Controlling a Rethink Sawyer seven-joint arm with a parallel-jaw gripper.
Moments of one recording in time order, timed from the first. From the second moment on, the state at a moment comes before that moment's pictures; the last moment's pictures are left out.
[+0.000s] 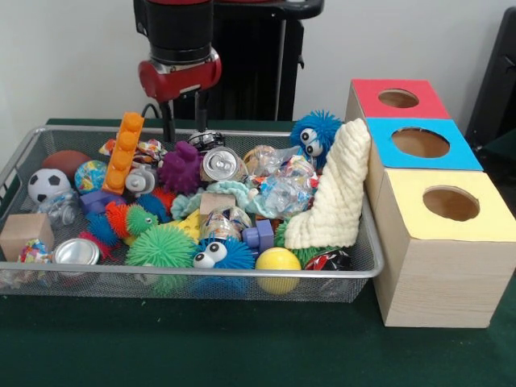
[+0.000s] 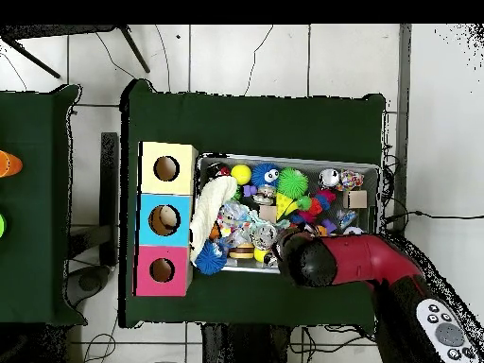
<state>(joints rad) -0.77 -0.77 0.44 1.91 -0.62 0.53 1.12</state>
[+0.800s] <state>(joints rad) -0.81 -0.69 0.48 1.91 -0.75 0.58 1.12</state>
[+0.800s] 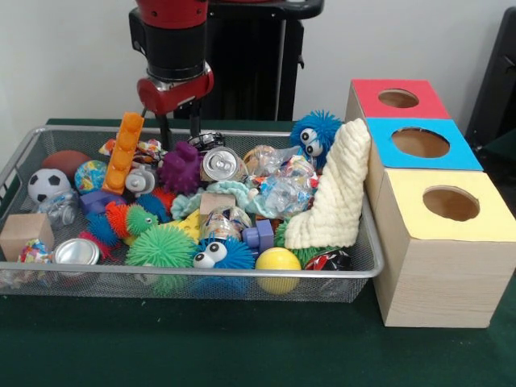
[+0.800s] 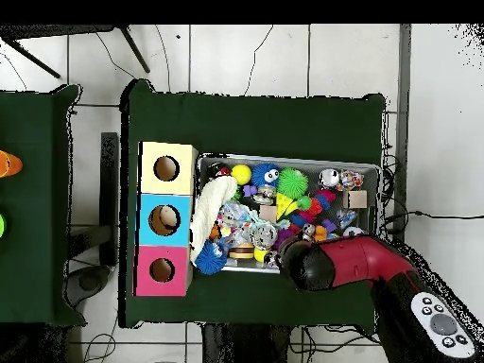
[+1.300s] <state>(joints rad) -0.83 -0.66 0.51 1.91 -0.78 0.58 1.12</state>
